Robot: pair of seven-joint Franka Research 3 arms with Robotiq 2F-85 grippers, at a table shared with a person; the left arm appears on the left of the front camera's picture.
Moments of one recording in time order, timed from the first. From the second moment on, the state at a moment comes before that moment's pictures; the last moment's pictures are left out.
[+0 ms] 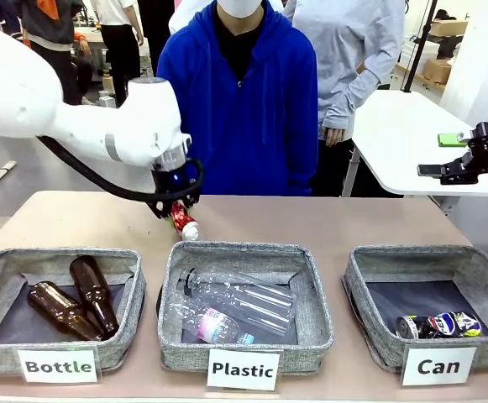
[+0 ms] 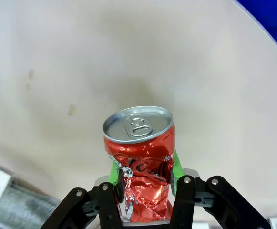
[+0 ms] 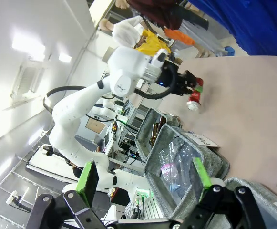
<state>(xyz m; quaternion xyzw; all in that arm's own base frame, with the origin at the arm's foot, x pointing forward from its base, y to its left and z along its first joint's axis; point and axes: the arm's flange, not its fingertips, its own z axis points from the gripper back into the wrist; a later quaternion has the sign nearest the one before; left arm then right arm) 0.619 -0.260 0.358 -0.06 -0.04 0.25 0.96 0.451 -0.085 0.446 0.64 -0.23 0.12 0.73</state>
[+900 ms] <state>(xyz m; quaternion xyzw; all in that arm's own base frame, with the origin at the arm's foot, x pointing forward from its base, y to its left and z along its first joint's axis) 0.393 -0.151 0.499 -0.11 -0.02 -0.21 0.97 0.451 -0.085 0.447 0.64 -0.23 0.12 0.73</state>
